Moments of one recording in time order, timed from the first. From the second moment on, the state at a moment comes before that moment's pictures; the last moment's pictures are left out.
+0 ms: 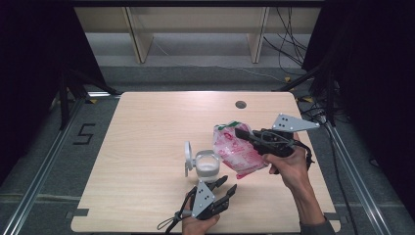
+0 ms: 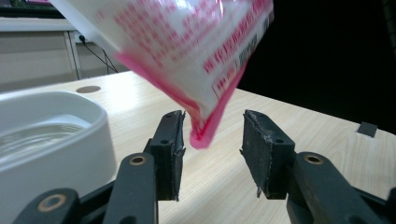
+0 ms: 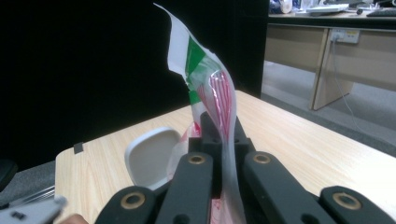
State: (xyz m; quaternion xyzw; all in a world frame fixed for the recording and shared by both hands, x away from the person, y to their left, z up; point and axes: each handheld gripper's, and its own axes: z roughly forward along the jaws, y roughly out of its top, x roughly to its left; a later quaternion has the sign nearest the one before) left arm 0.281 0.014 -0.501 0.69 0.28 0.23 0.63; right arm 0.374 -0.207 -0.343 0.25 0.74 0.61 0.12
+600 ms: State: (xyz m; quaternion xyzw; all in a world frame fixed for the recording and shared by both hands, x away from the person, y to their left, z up) left arm 0.277 0.054 -0.501 0.70 0.30 0.23 0.60; right arm 0.385 -0.219 -0.376 0.27 0.74 0.61 0.12
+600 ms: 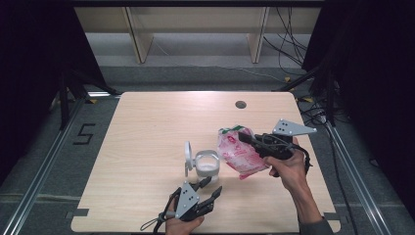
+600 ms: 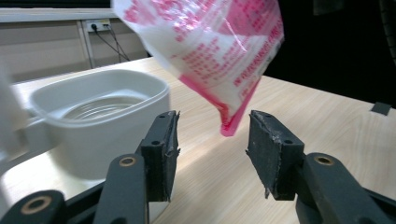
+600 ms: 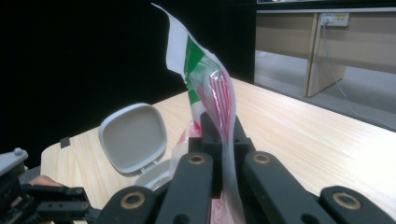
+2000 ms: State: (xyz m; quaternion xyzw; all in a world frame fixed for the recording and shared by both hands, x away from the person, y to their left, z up) left arm 0.280 0.082 -0.494 0.67 0.32 0.27 0.60; right arm 0.370 -0.272 -0.404 0.34 0.76 0.52 0.20
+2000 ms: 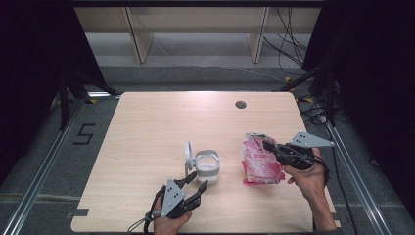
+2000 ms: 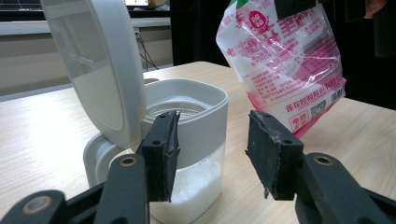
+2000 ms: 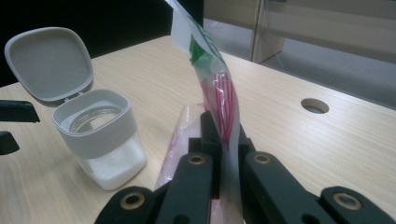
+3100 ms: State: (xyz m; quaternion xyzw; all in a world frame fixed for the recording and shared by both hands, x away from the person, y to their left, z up) left arm 0.265 0.099 -0.484 0.68 0.33 0.26 0.60; right arm 0.387 -0.290 -0.426 0.38 0.77 0.46 0.23
